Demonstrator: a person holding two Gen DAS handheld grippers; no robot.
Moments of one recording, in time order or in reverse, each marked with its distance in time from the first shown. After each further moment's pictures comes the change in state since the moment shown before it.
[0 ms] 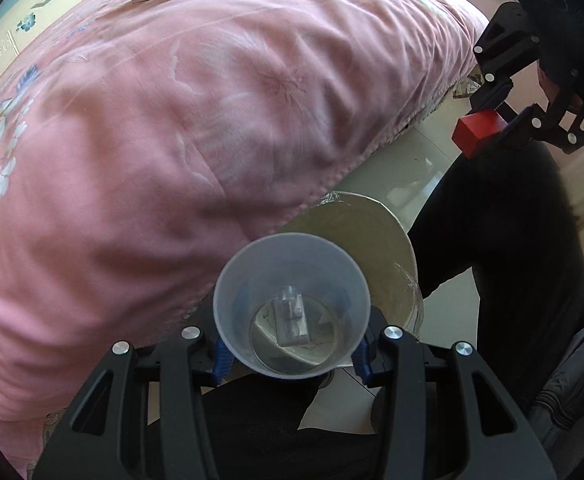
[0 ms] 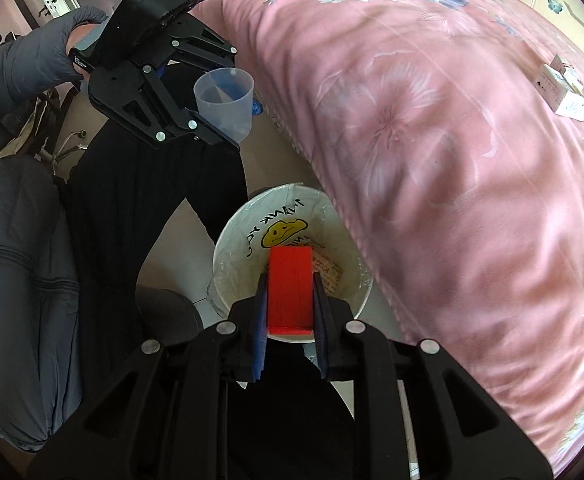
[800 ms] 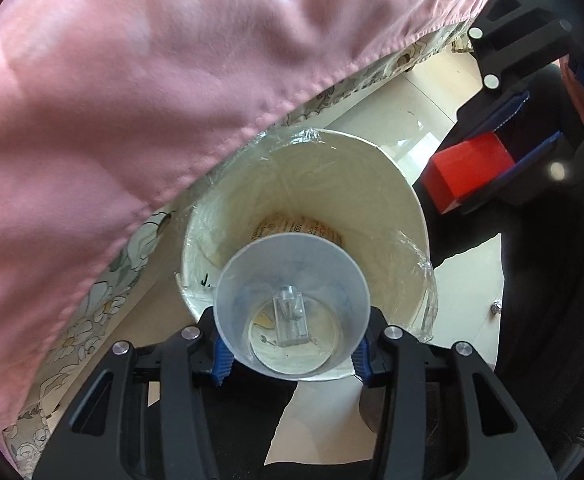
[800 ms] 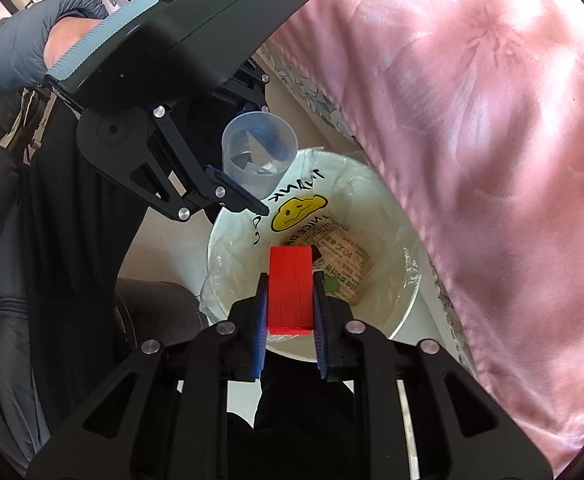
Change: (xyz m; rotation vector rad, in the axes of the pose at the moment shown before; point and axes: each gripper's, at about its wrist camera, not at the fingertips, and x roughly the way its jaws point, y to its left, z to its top) left arm 0.105 -0.018 -0.009 0.014 0.153 -0.071; right arm 0.097 0.005 -0.004 0.038 0.096 0.040
